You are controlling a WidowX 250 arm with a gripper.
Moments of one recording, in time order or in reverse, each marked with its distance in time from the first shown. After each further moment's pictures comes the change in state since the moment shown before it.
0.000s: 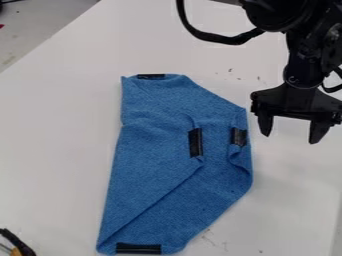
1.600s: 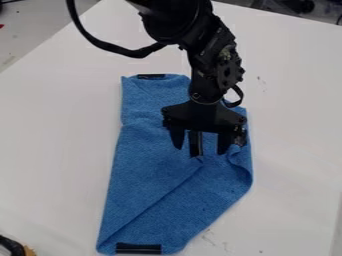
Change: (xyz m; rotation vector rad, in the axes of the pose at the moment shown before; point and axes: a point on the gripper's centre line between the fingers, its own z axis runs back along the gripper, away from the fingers) arm -0.038 0.111 0.000 0.156 0.056 0.127
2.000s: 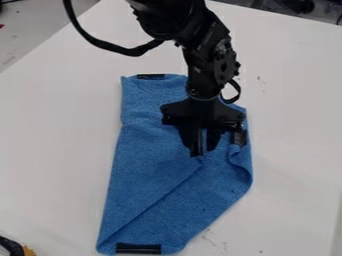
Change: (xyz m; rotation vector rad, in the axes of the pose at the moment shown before) arm 0.004 -0.001 0.001 -0.028 0.009 -0.001
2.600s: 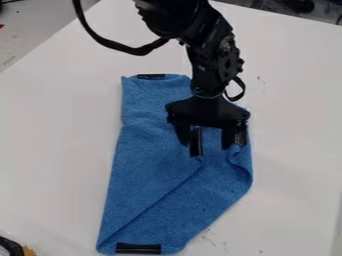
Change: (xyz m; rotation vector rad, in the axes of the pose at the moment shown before) arm 0.006 -0.003 -0.004 -0.017 -0.004 -0.015
